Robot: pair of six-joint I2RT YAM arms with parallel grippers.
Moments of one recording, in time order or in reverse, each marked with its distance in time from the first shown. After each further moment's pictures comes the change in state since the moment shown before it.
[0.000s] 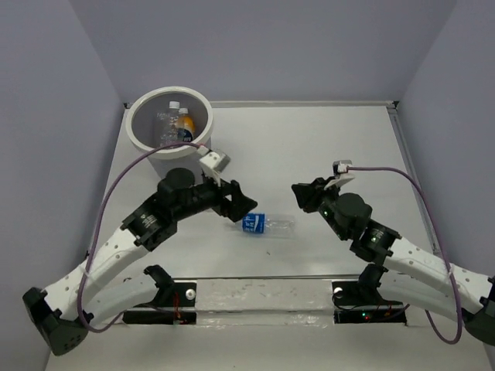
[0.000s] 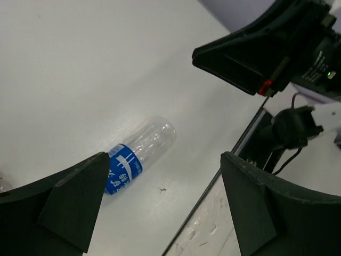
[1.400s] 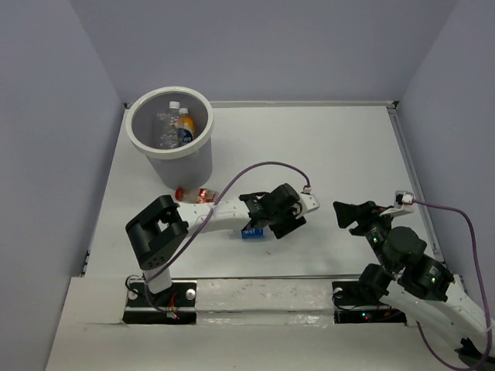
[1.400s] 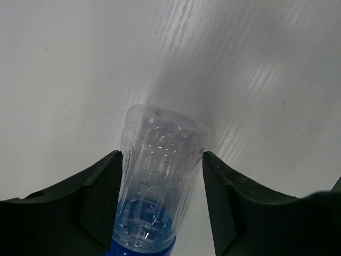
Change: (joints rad) left arm -0.468 0.964 0.270 0.013 -0.305 0.491; right arm -0.016 -0.694 -0.098 -0.670 0.222 0.204
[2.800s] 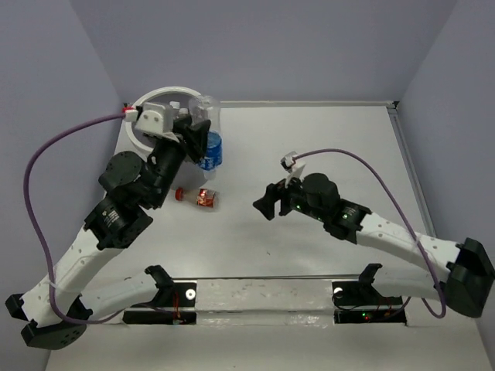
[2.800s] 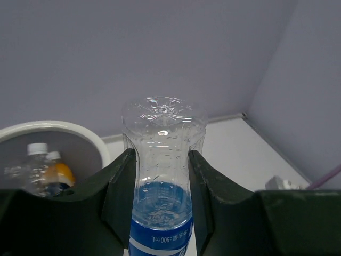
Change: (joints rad) left arm 0.209 -0.861 0.138 0.058 -0.384 -0.180; right arm -0.001 0.868 0.197 0.517 -0.625 -0.326
